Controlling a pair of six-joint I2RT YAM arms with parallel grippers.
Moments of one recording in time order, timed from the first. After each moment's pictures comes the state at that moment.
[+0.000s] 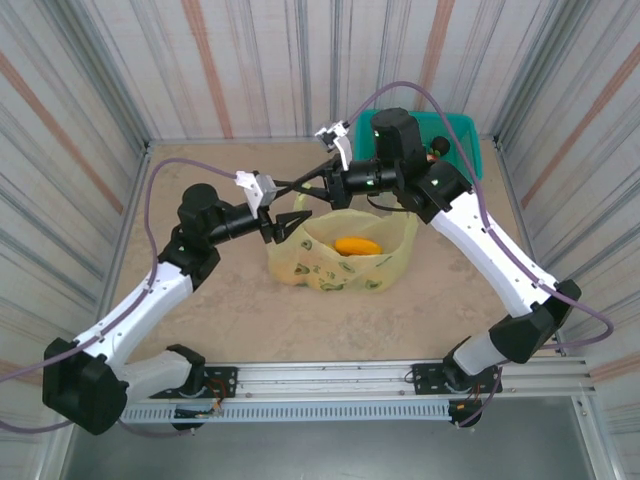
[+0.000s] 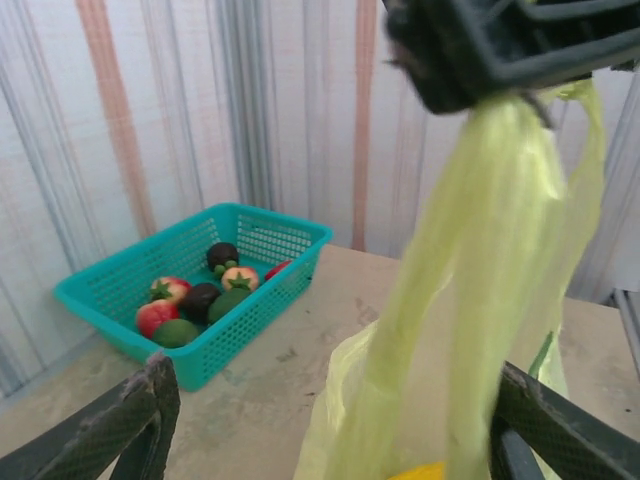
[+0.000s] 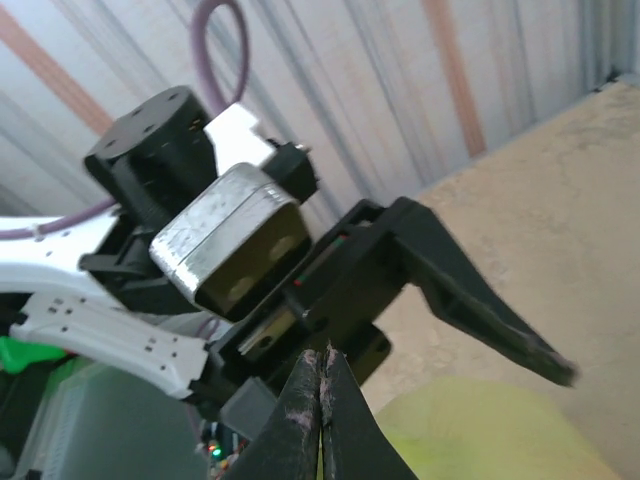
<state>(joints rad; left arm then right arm) -0.46 1.12 0.85 0.26 0.70 0.04 0.67 1.49 1.70 -0.58 -0.76 0.21</state>
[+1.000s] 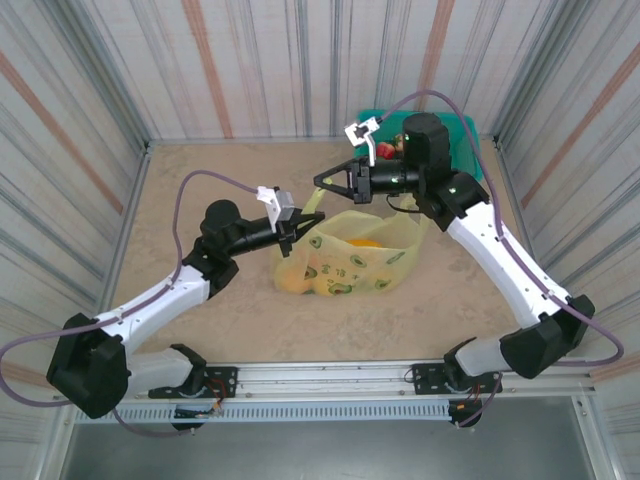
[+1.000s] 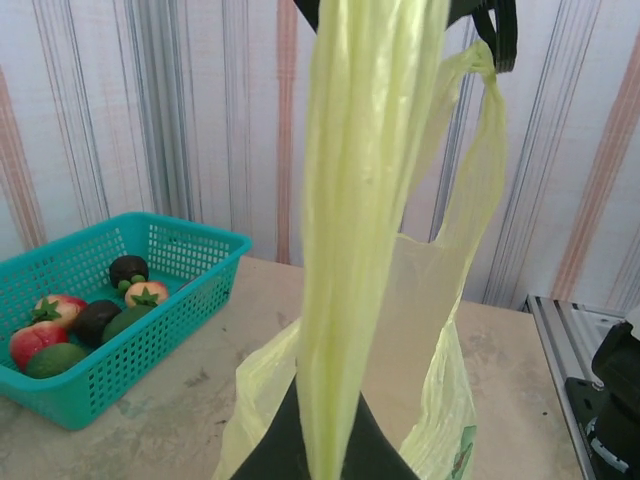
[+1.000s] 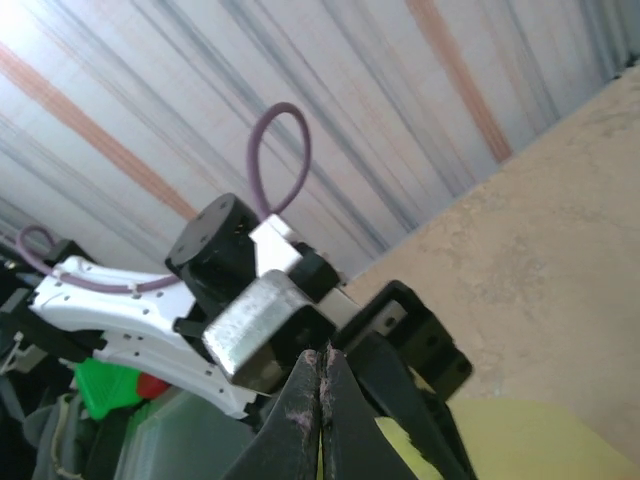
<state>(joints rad) -0.58 1.19 0.73 0.51 0.66 -0.06 0.52 1.38 1.50 -0.38 -0.90 0.44</state>
